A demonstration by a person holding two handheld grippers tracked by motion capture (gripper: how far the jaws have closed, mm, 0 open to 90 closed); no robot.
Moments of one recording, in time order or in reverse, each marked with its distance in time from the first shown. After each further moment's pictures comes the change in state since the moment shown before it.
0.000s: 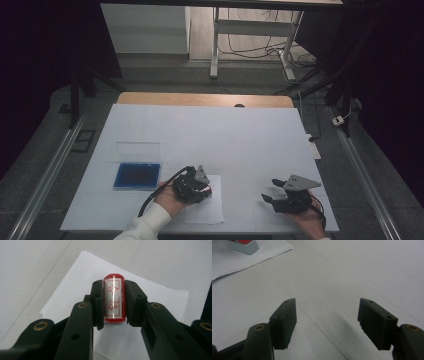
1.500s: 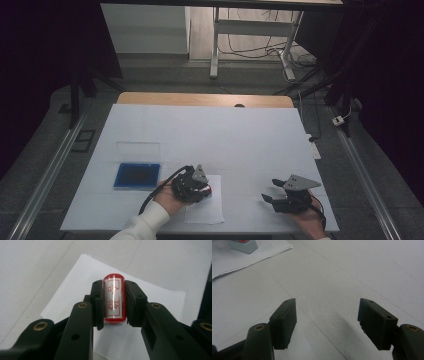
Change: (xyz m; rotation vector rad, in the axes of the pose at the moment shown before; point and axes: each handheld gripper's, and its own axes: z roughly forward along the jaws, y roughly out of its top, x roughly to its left) left arm 0.005 -0.002 -0.003 -0.034 -0.030 0.002; right arm 0.000 0.000 0.000 0.004 -0.004 -0.001
